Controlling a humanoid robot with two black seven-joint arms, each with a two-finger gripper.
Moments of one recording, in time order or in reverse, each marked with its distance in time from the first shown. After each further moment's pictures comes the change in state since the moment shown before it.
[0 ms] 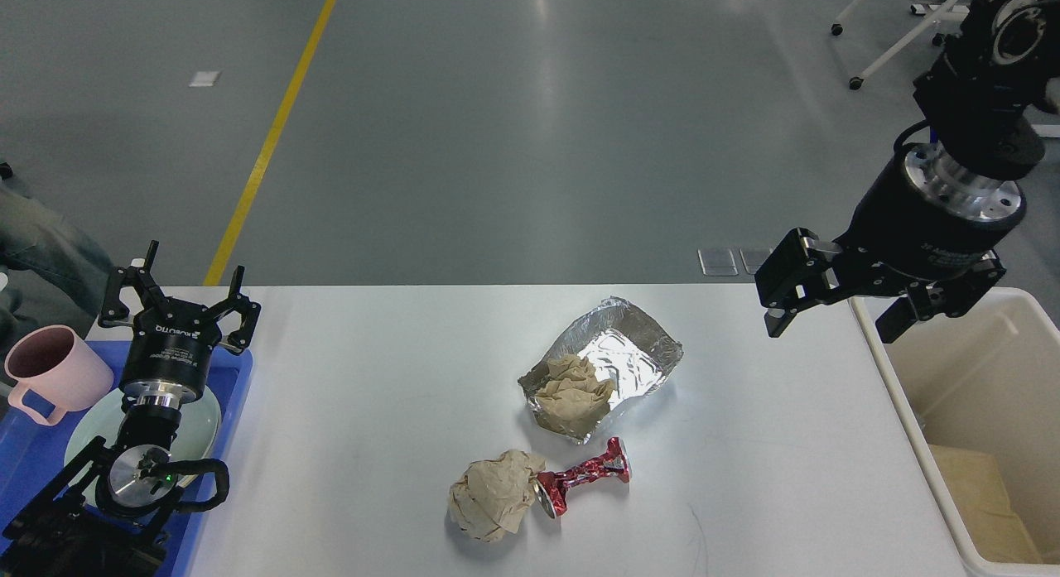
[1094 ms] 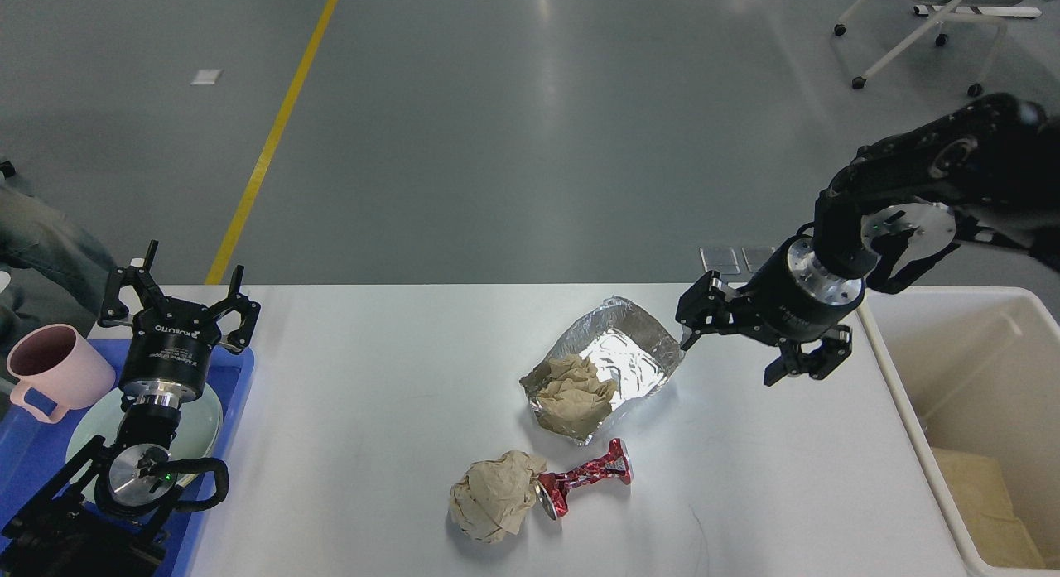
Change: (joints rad) left arm -0.002 0.000 0.000 0.000 0.000 0.000 0.001; right arm -0.576 0.123 0.095 -0.294 0.344 -0.314 0.011
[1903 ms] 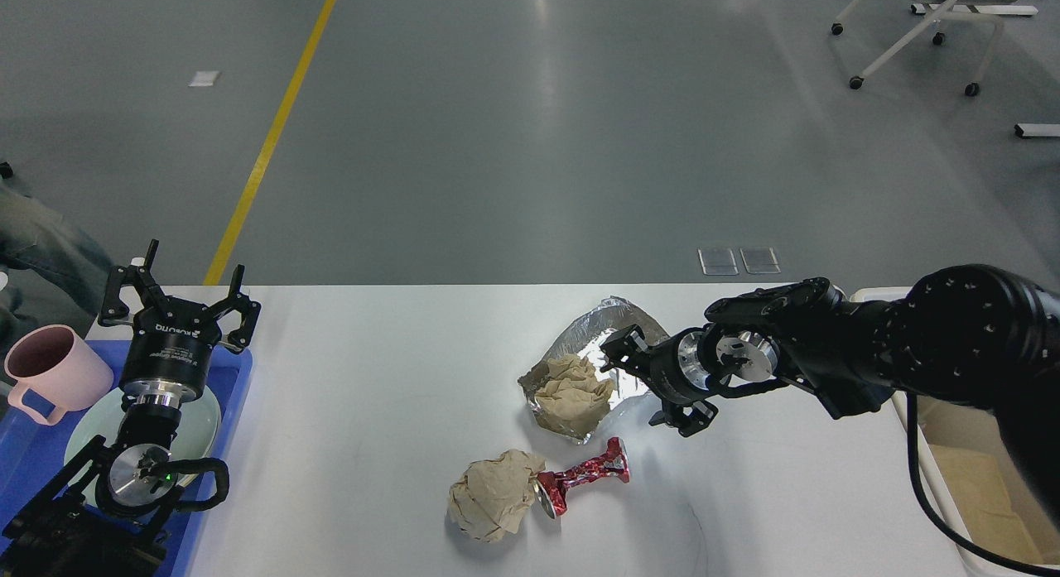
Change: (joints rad) left arm 0.000 0.000 0.000 0.000 0.000 0.000 0.000; right arm -0.594 0.203 0.239 -0.554 0.190 -0.209 -0.007
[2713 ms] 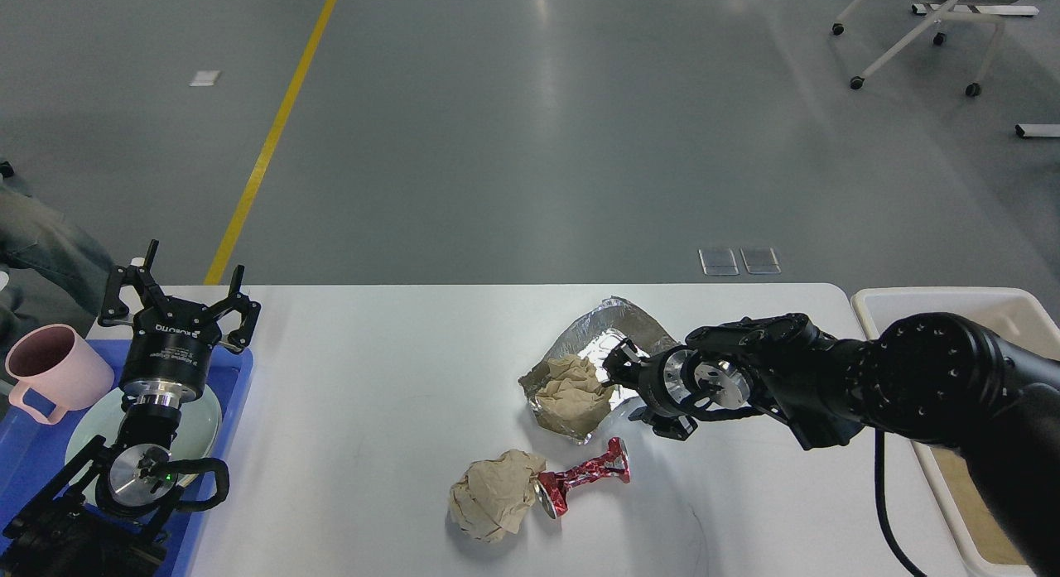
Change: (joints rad) left arm 0.000 0.000 0.000 0.000 0.000 0.000 0.000; right arm -0.111 0.047 0.063 -0.088 -0.005 -0.132 -0.005
